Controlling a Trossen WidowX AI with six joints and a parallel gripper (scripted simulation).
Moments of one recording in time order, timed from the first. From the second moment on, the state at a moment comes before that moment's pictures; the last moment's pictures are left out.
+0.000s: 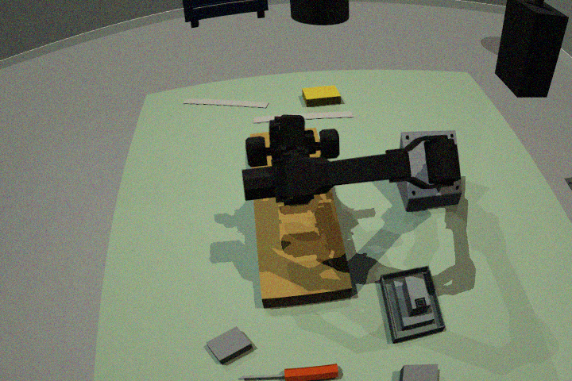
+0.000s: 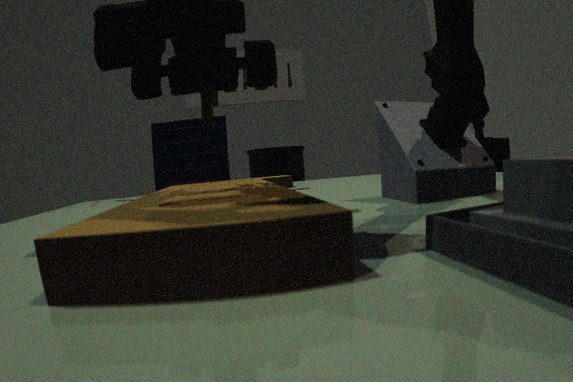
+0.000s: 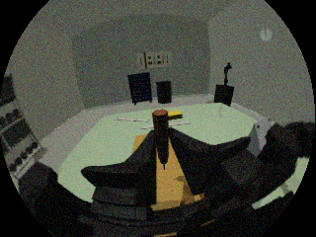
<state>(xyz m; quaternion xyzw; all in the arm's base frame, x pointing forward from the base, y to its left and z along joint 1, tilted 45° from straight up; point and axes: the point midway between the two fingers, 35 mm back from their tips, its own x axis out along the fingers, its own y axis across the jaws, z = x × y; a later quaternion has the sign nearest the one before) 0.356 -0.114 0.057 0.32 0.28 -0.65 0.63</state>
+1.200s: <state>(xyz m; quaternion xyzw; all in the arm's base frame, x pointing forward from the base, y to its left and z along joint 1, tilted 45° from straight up) 0.359 -0.084 0.028 0.32 0.28 -0.65 0.62</state>
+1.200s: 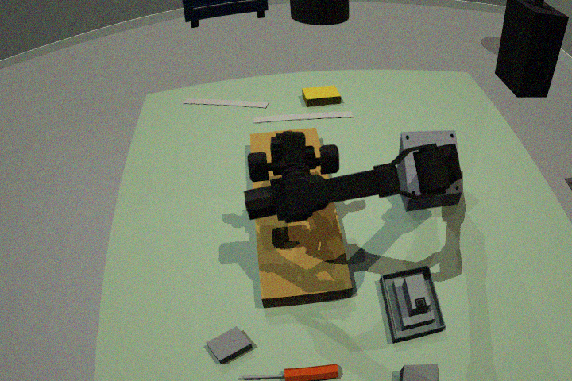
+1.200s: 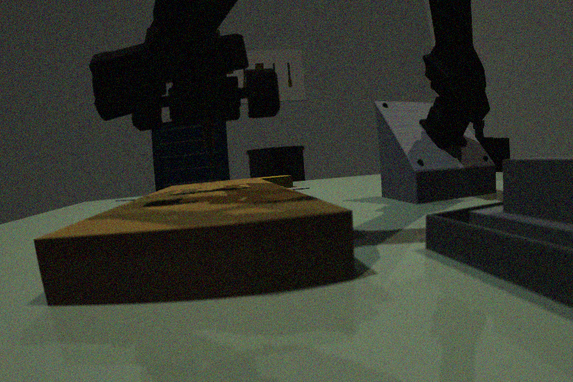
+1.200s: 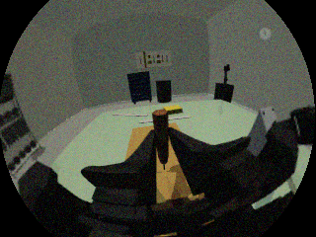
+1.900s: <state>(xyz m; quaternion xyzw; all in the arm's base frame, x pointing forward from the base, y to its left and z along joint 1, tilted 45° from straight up) 0.359 -0.066 0.010 0.32 0.28 -0.65 0.62</state>
